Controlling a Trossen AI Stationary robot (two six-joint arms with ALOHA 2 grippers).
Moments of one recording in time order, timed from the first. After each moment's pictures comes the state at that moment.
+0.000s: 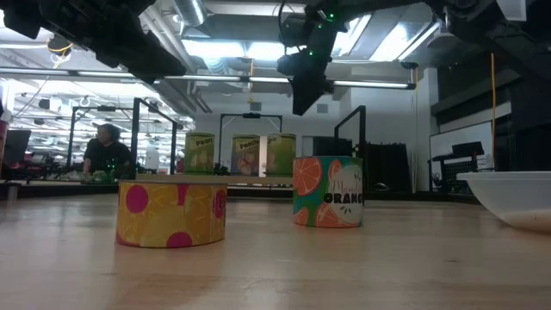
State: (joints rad) left arm -0.24 0.91 0.42 0.14 -0.22 -0.07; right arm -0.55 2.19 2.33 -1.28 0.06 0.01
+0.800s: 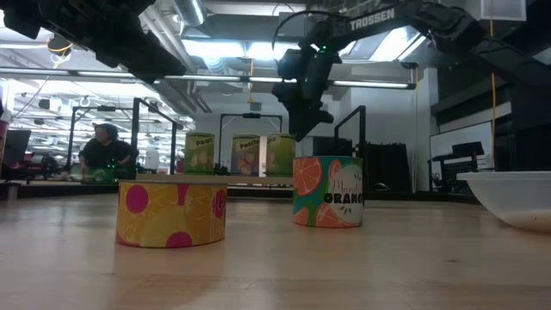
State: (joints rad) left arm -0.24 0.91 0.42 0.14 -0.22 -0.07; right arm -0.62 2.31 2.33 -1.27 -0.16 0.12
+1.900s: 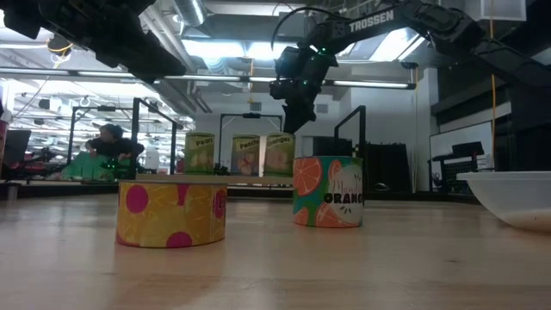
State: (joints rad) left arm -0.24 0.91 0.42 0.14 -0.22 -0.07; right arm -0.62 2.32 2.33 -1.15 -0.15 -0.27
